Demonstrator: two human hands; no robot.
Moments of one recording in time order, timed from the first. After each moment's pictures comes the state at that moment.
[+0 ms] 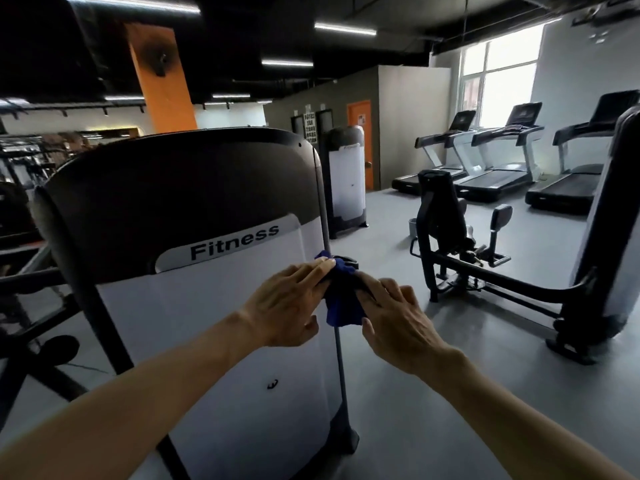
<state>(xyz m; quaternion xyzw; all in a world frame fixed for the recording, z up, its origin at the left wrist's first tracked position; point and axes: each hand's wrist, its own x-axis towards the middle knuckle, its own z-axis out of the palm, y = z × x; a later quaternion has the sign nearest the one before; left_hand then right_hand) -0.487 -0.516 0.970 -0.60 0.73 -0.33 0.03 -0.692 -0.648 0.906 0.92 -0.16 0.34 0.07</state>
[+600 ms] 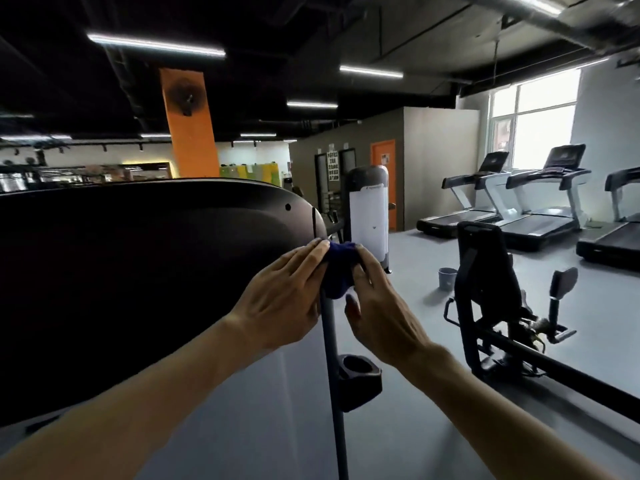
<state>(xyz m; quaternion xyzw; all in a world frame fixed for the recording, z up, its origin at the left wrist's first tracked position) -0.291 -0.829 1.055 -0.65 0.63 -0.44 0.00 -0.431 -0.973 0.997 0.88 -0.10 0.46 -0.06</state>
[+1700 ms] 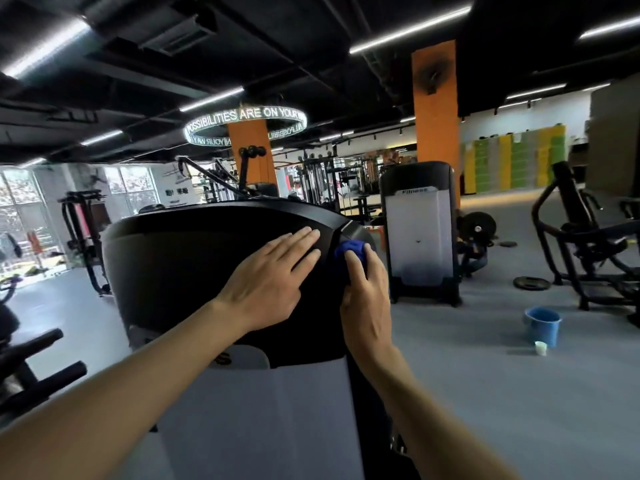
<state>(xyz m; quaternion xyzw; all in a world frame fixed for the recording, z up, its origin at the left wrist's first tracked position) -0.312 -0.940 1.109 -0.82 0.31 -0.40 0.27 -0.289 -1.110 1.021 0.77 0.11 0.49 -0.40</state>
